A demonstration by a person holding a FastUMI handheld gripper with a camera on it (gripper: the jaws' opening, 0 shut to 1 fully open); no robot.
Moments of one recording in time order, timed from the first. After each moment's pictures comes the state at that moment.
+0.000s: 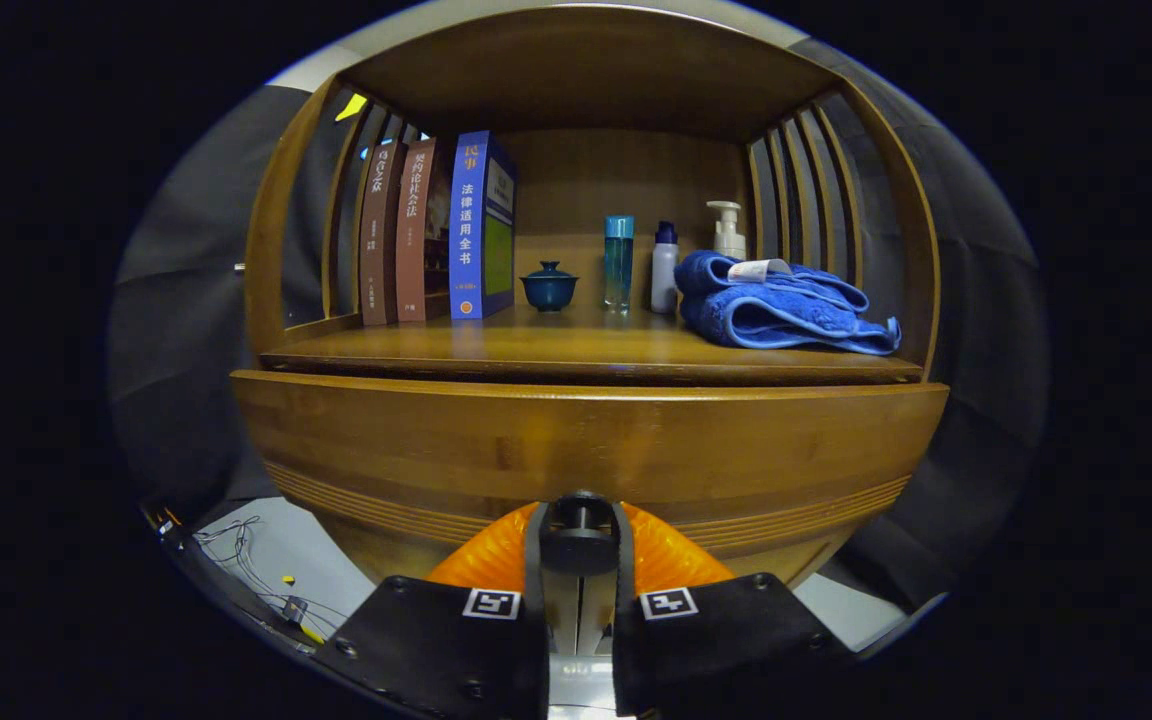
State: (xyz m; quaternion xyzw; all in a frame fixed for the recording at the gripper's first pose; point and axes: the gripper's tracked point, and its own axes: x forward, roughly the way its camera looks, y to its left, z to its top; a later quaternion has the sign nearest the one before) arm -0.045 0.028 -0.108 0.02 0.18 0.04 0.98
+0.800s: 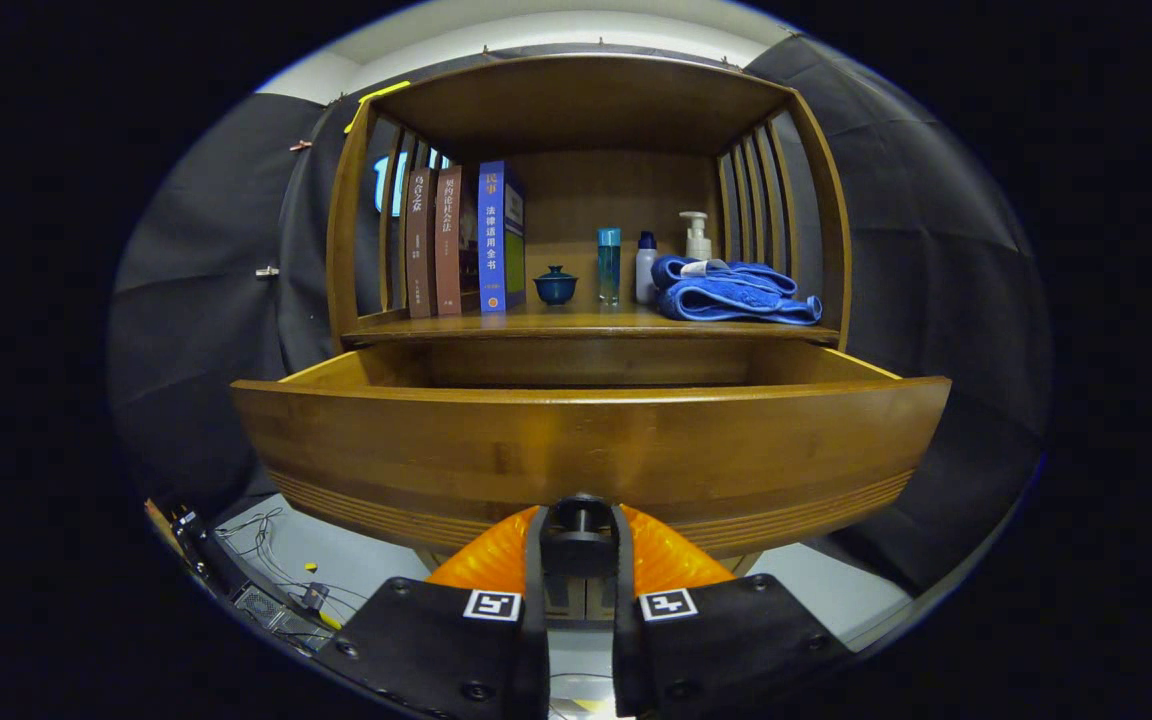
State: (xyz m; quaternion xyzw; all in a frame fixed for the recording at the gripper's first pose) arm -0.157 0.020 -0.096 0.03 0.18 0.04 0.98
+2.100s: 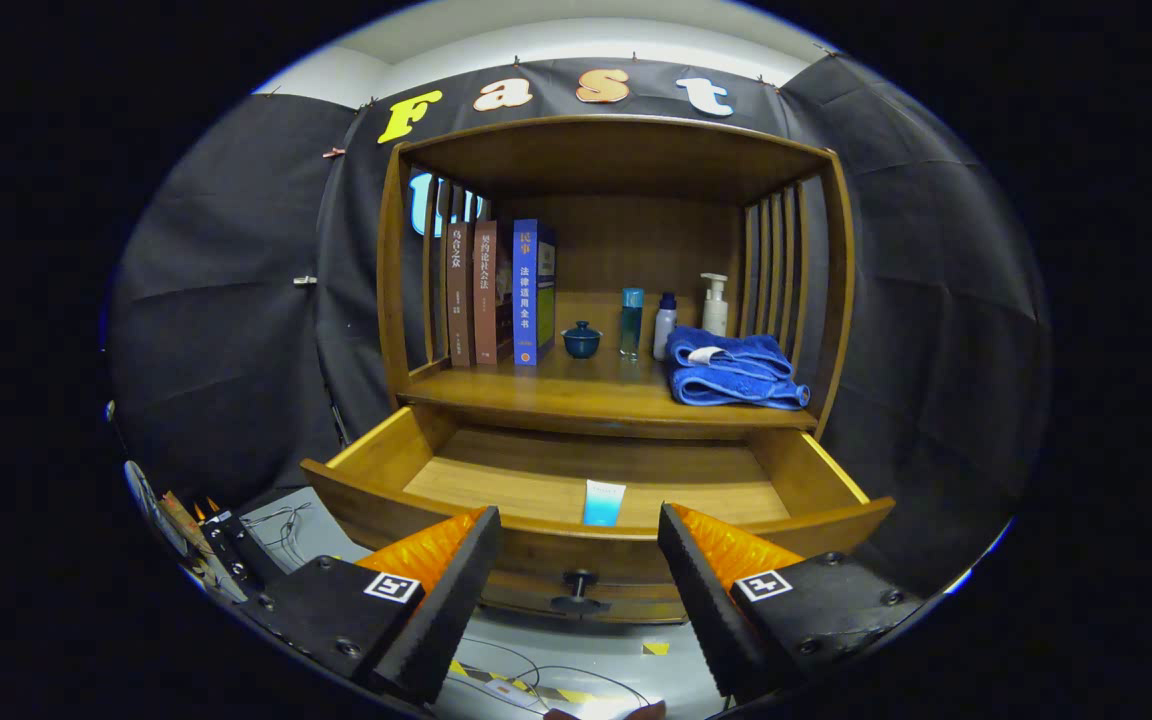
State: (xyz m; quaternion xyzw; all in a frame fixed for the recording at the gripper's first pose) arm -0.171 0.014 0.033 0.01 0.20 0.10 0.98
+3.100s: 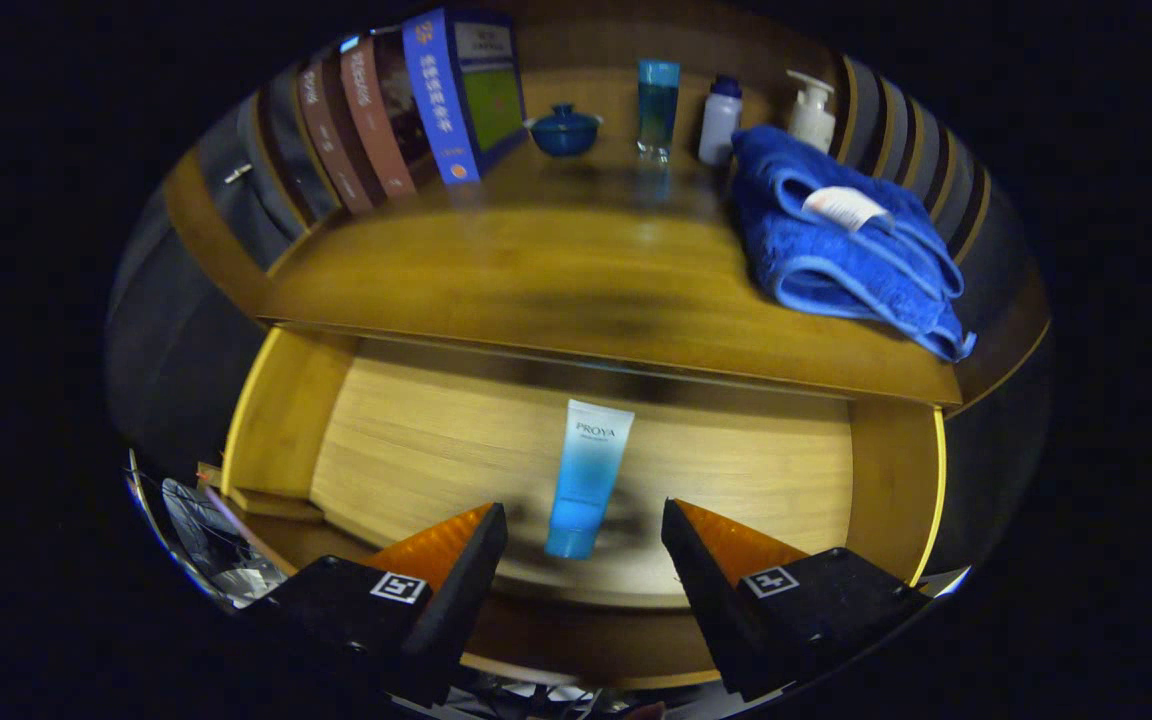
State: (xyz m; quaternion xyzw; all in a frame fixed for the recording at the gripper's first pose) arm -0.047 0.010 -0.109 -0.03 0.56 0.09 0.82
